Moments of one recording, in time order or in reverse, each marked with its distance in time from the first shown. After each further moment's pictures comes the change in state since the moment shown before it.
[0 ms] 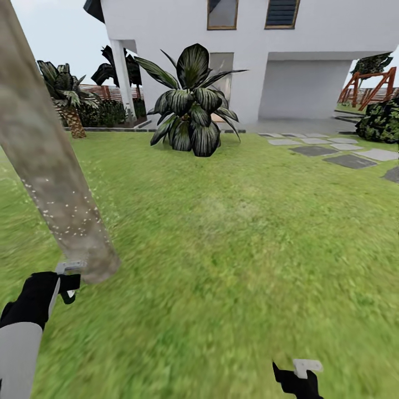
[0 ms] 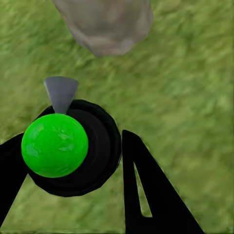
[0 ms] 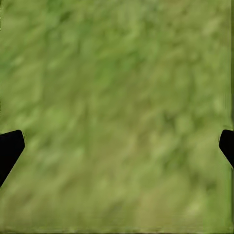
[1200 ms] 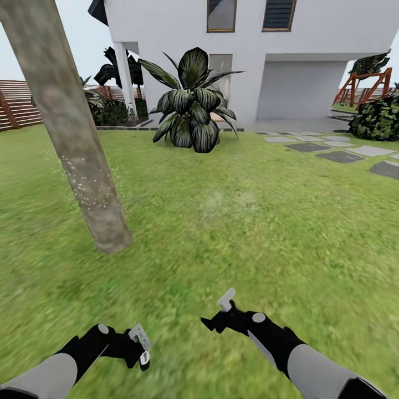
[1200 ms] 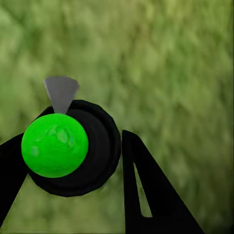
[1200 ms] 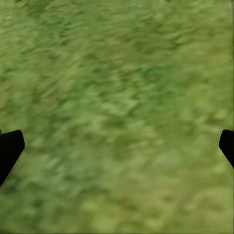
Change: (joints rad) left arm 0.070 -0.105 -0.689 0.526 -0.018 -0.613 -0.543; right arm -0.232 0.115 0.196 -0.362 0.310 0.370 0.355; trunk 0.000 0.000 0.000
